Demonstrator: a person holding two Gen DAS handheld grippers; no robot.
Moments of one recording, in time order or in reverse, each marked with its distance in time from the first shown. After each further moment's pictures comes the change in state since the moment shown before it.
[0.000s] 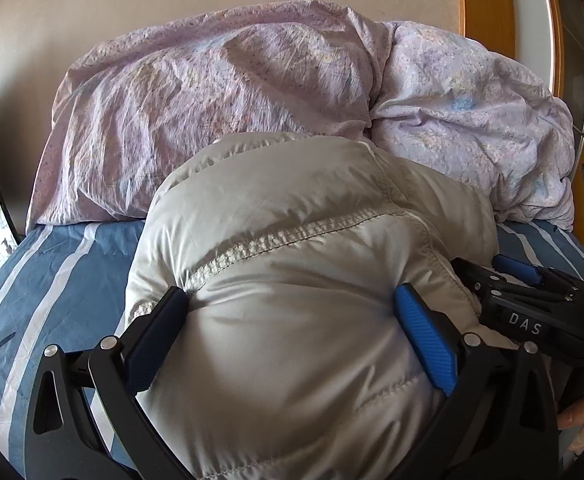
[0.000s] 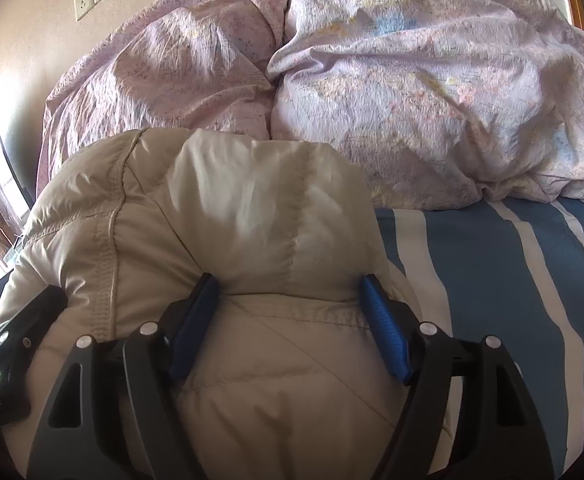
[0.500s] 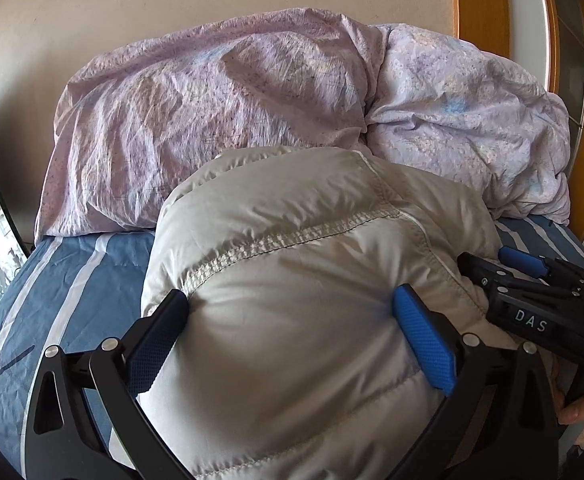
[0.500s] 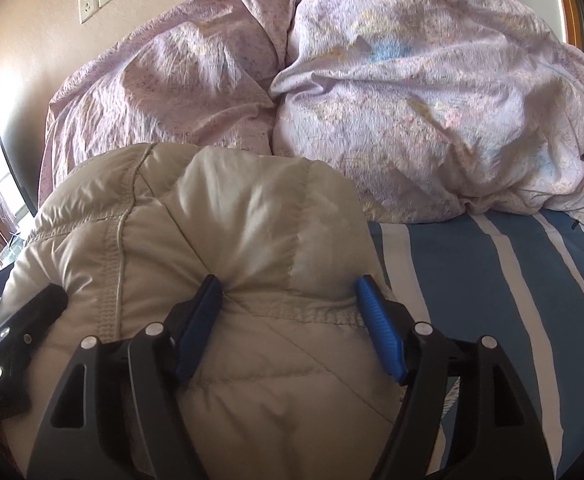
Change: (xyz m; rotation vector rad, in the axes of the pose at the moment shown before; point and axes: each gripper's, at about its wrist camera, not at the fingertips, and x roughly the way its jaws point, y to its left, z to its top) left arm -0.016 0.000 0.015 0.031 0.027 0.004; right arm -0.026 0.006 0.009 -0.012 -0.004 -0.029
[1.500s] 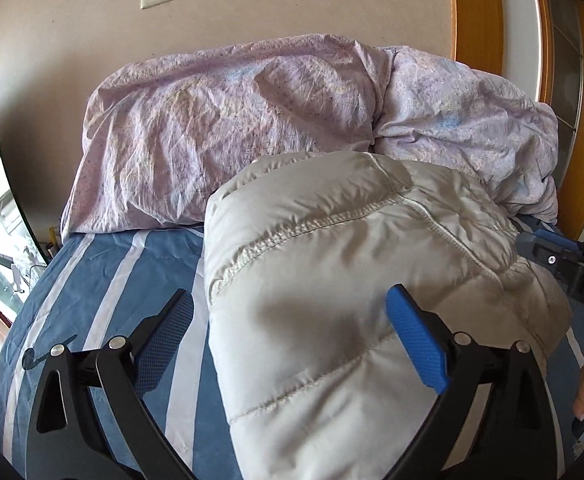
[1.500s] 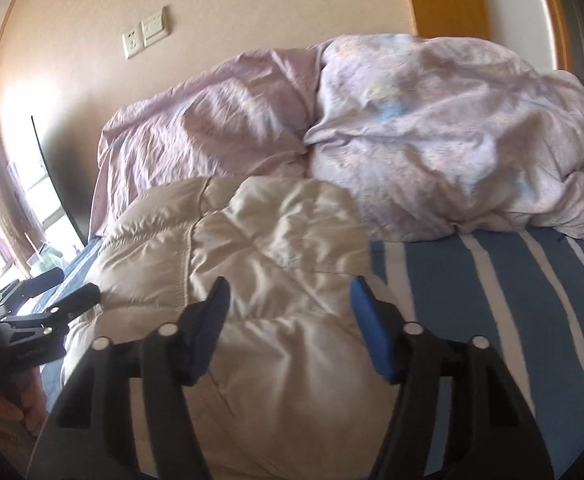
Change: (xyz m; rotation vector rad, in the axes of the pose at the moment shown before) left arm -0.058 0.031 -0.002 -0.002 0.001 -0.007; right arm -0.088 0.007 0.003 -0.015 -0.087 0.103
